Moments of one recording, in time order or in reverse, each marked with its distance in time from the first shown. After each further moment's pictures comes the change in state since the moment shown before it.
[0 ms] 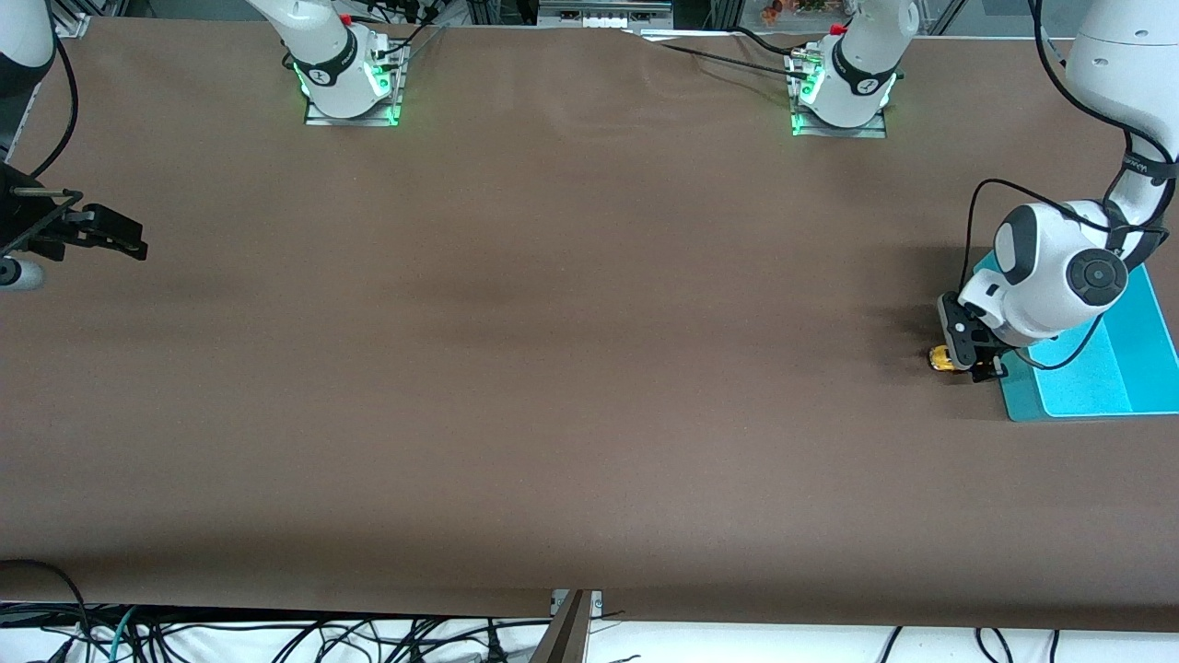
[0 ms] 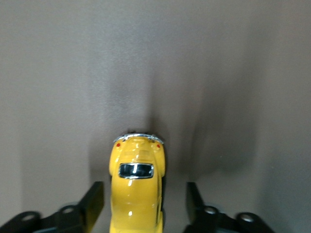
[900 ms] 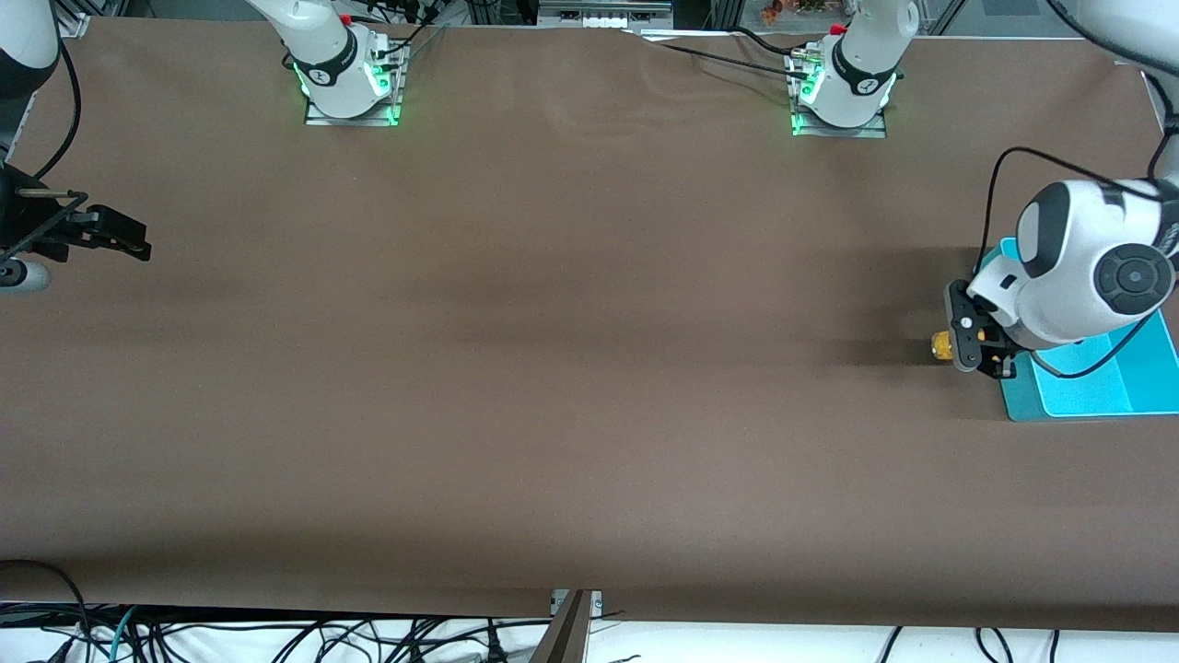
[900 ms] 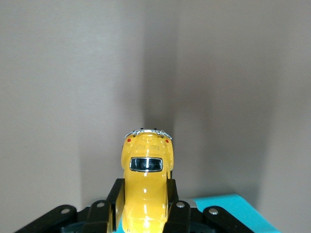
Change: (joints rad) left arm -0.043 -0.160 -0.132 0.238 0.002 -0.580 -0.034; right arm 0.002 0.002 0.004 0.000 0.000 0.000 0.000
